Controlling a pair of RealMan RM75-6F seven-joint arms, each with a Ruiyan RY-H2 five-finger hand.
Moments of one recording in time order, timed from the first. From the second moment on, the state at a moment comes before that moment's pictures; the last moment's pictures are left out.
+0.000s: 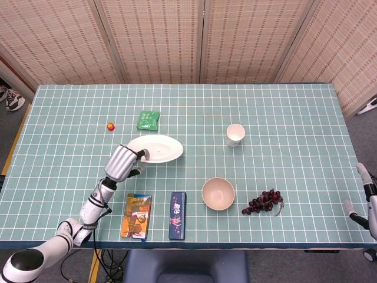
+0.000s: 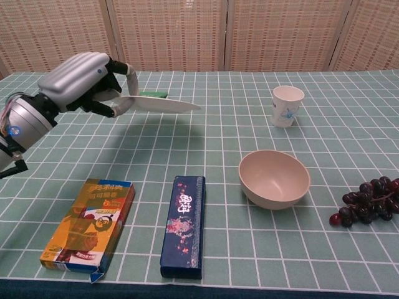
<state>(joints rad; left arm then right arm) -0.76 -1.90 -0.13 -0.62 1.62 1.39 -0.31 -0.02 -1.05 0.10 -1.65 -1.46 1.60 -0.07</state>
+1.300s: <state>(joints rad) -0.76 -1.77 -0.06 -1.02 1.55 1.16 0.14 -0.03 -1.06 0.11 -1.66 -1.45 1.59 -0.09</state>
